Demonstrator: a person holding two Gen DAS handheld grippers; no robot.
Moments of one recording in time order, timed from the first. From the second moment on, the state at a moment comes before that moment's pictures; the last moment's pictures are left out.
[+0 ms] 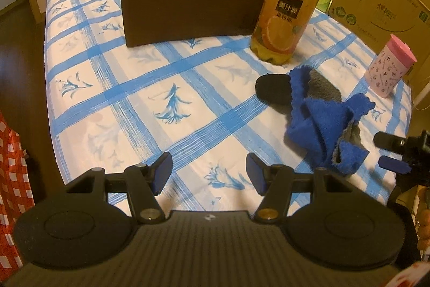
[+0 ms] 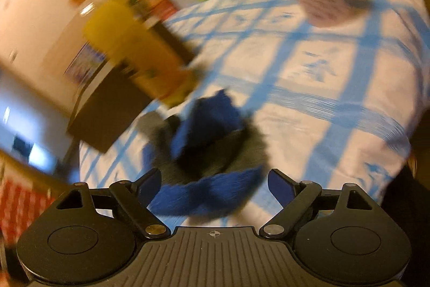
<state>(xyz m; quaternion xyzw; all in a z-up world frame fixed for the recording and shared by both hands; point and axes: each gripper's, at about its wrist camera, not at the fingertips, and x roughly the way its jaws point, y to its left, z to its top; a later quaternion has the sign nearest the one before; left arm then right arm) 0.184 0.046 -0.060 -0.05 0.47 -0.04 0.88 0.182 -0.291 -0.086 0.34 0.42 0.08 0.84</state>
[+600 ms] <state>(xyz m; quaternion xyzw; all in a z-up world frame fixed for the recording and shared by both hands) 0.198 0.045 -0.072 -0.06 0.47 -0.03 0.88 0.210 -0.284 -0.082 0.35 0.33 0.10 0.87</state>
